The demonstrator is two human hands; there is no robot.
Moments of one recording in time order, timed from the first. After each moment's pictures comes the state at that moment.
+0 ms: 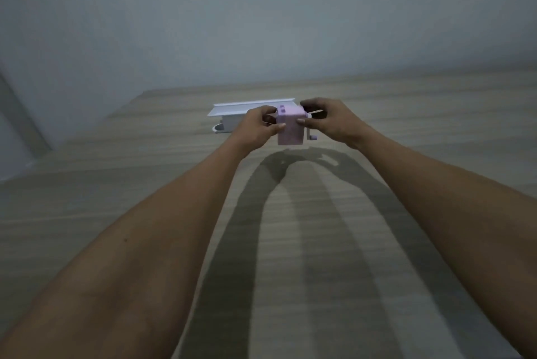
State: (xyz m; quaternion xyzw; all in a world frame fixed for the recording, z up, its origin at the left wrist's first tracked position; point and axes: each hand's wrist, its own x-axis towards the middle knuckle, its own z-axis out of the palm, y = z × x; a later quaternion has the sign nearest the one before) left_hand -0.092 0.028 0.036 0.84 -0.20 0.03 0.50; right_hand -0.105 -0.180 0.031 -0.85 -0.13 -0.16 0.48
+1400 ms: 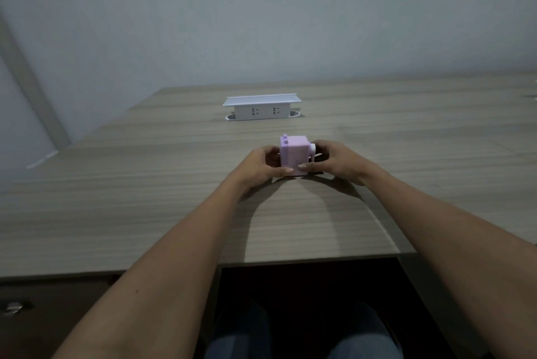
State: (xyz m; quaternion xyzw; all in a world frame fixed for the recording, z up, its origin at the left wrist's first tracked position) left_hand -0.228 0.073 -0.030 0.81 -0.21 -0.09 0.54; right_hand -0.252 -0.154 -0.028 -0.84 -0.12 -0.01 0.53
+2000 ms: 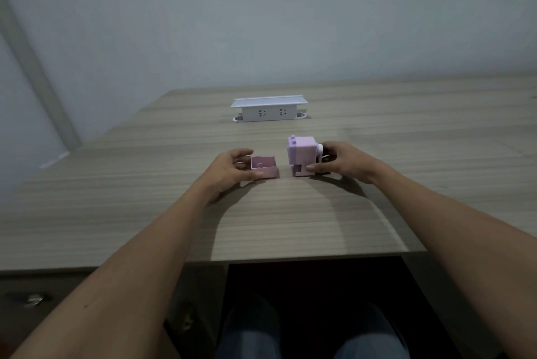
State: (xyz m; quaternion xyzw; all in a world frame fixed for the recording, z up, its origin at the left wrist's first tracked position) left_hand -0.232 0.150 -0.033 0.80 -0.14 -0.06 0.58; right_hand -0.253 -0.156 -0.024 -0.86 -0.10 0.01 0.51
